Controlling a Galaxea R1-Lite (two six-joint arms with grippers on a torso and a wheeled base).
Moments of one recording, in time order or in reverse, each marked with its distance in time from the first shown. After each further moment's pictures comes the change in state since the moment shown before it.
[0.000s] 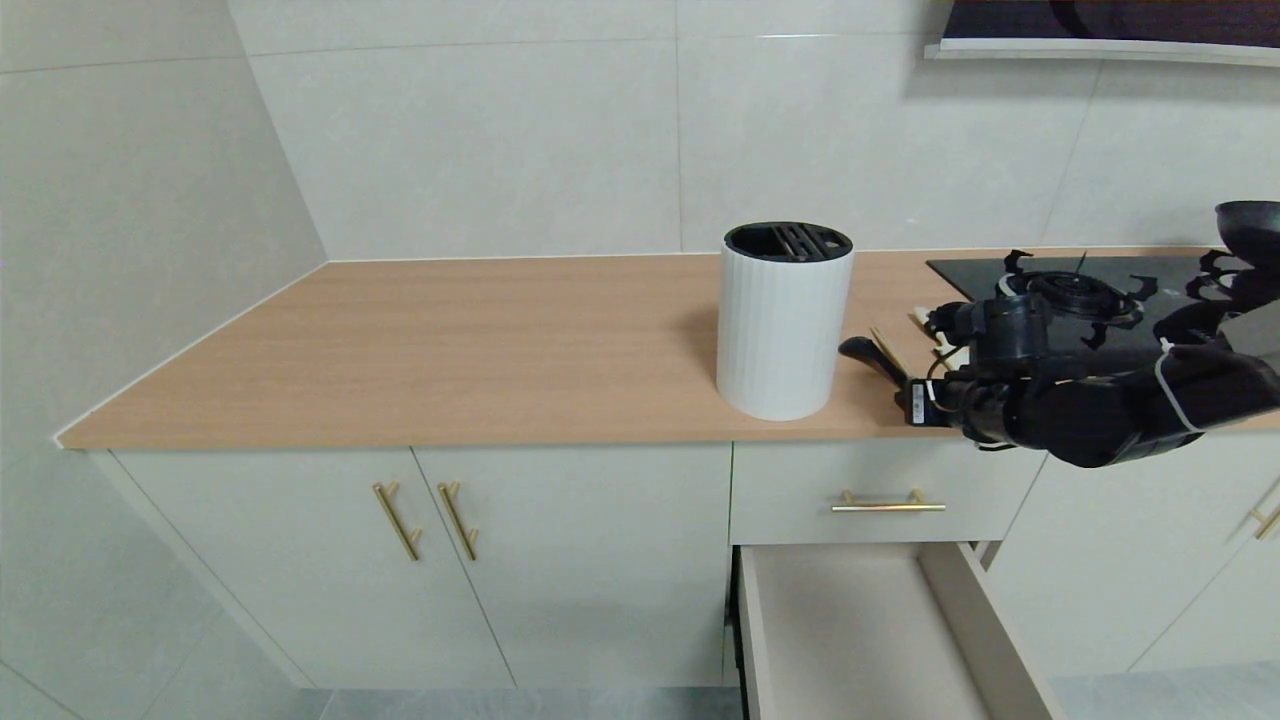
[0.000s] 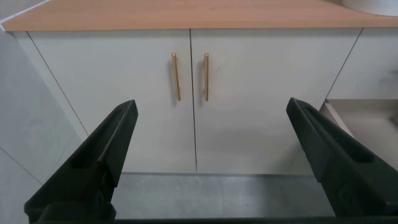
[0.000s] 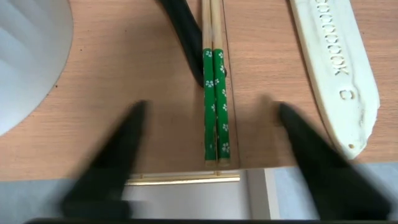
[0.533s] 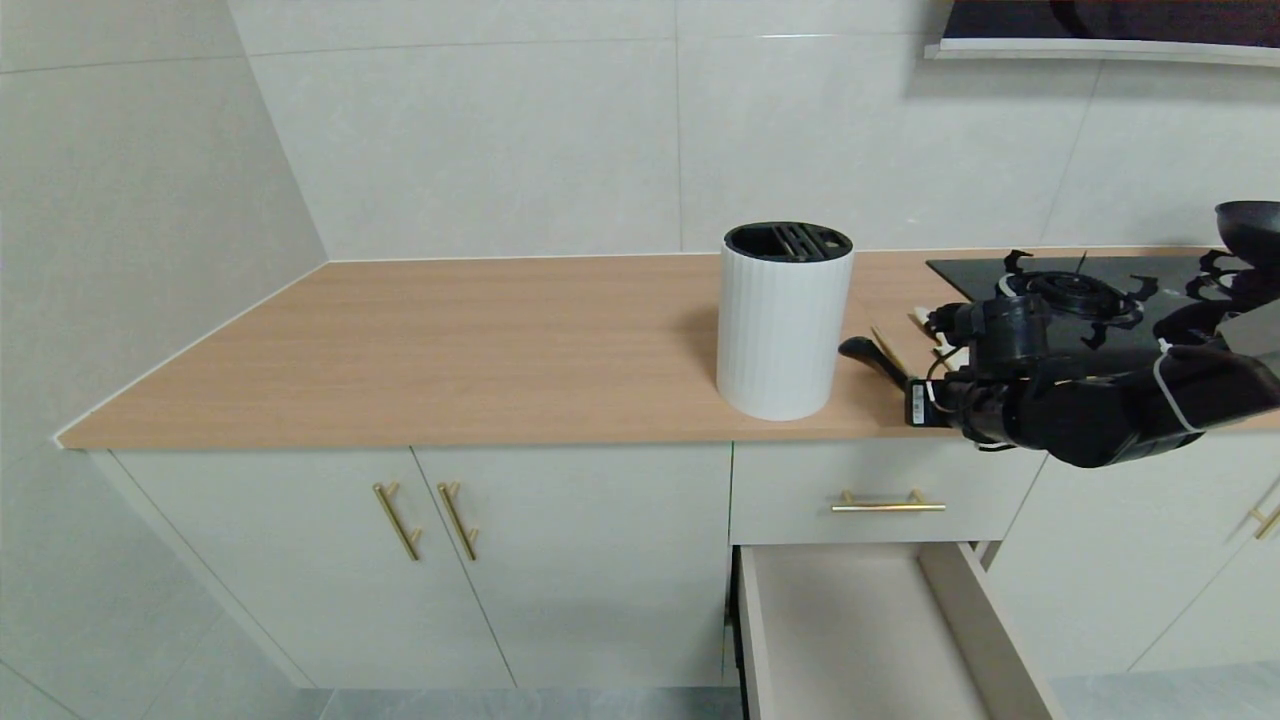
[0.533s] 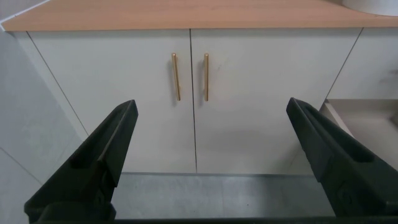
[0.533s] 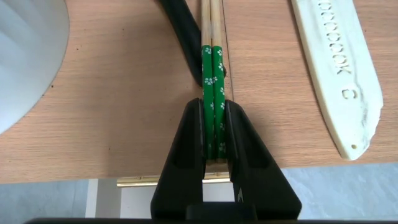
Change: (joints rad) left arm 0.000 0.000 0.000 0.000 0.000 0.000; right arm -0.002 0.002 -0.001 0.000 -0.001 0.001
